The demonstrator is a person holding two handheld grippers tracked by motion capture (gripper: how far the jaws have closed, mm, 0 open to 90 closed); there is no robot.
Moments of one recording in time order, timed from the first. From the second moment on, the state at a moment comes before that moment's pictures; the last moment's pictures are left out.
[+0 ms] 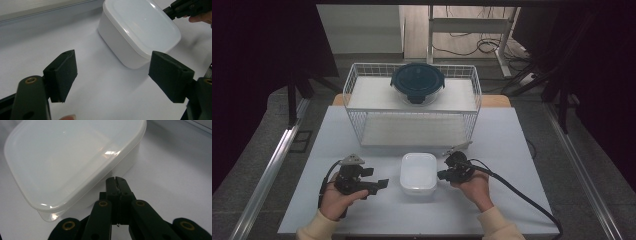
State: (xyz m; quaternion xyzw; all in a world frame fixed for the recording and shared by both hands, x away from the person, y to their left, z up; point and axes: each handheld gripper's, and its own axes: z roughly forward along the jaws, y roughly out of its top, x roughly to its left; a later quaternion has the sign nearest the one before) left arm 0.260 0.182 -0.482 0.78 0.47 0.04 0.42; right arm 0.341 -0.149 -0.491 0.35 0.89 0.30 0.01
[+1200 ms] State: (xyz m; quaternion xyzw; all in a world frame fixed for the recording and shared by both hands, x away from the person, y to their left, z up) left arm 0.258 0.189 -0.474 0.76 0.48 0.06 0.43; right arm 0.289 -0.199 -0.448 0.41 0.80 0.44 0.06
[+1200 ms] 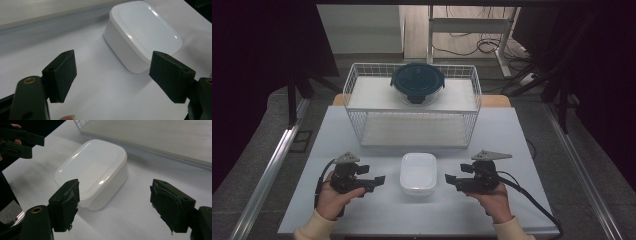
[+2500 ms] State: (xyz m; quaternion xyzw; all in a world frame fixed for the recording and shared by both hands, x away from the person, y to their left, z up) left arm 0.311 0.157 -0.483 0.74 0.51 -0.07 0.44; right arm 0.325 -0.160 -0.465 0.45 0.78 0.43 -0.02
